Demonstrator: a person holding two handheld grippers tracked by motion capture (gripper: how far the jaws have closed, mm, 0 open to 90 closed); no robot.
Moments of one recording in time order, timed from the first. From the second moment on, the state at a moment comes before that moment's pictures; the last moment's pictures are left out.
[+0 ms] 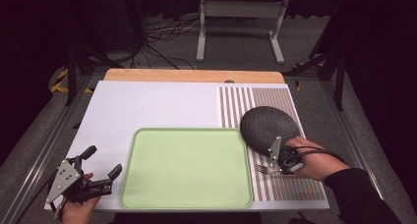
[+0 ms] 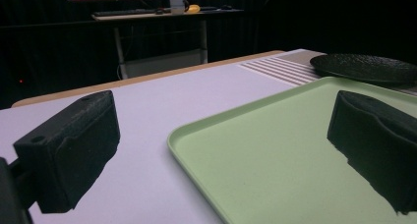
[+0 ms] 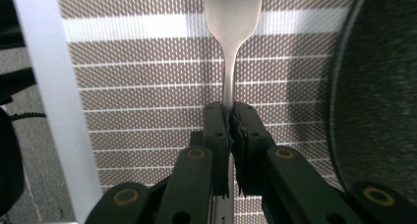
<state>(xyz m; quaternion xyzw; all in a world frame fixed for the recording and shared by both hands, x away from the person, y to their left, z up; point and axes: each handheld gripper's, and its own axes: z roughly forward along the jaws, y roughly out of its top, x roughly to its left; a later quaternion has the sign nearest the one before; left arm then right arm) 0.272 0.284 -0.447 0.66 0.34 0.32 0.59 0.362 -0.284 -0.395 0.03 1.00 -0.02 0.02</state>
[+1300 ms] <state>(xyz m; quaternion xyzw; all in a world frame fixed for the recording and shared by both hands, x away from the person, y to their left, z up) 0.271 0.285 -0.446 0.66 0.34 0.32 0.59 0.366 -0.247 -0.315 0.08 0.99 0.07 0.08</state>
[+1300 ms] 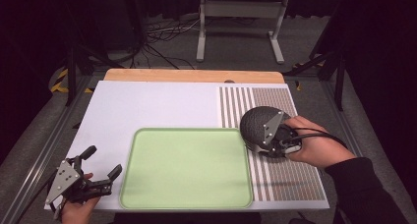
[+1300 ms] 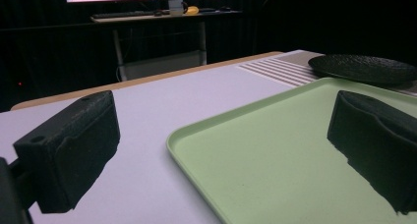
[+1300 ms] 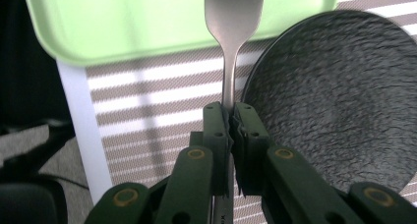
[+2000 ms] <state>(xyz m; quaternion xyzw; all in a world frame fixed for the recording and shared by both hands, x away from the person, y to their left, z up) 0.271 0.285 -0.446 0.66 0.34 0.32 0.59 0.373 -0.193 -0.311 0.24 0.96 0.12 0.08</state>
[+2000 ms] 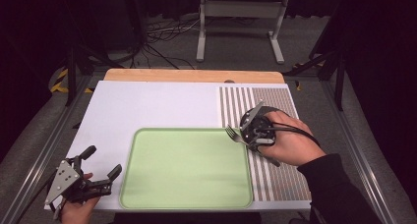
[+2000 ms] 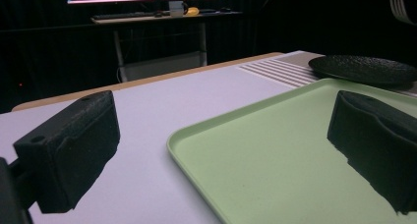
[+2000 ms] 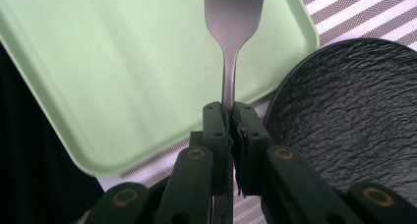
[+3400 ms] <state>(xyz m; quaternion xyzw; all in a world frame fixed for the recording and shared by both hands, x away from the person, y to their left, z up) 0.271 0.284 -0.445 0.66 0.34 0.32 0.59 0.382 -0.144 -0.357 0.45 0.88 0.11 0.02</state>
